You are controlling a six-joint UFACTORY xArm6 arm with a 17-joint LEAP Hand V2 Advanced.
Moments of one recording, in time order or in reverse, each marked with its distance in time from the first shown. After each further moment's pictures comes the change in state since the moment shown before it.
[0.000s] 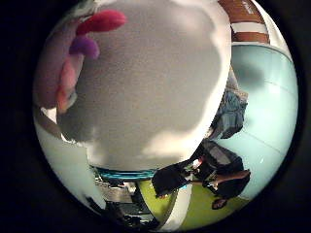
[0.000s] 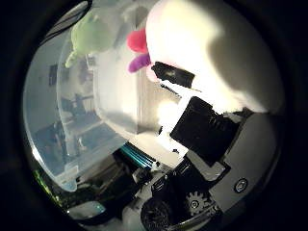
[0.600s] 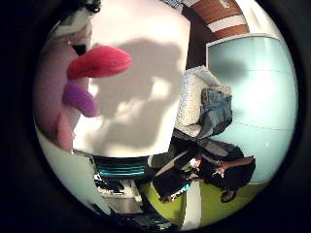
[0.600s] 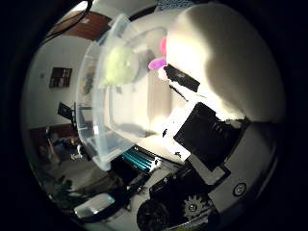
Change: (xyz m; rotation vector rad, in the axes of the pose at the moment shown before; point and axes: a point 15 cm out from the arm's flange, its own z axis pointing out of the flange) arm 0.012 0.026 -0.181 0.222 0.103 0.078
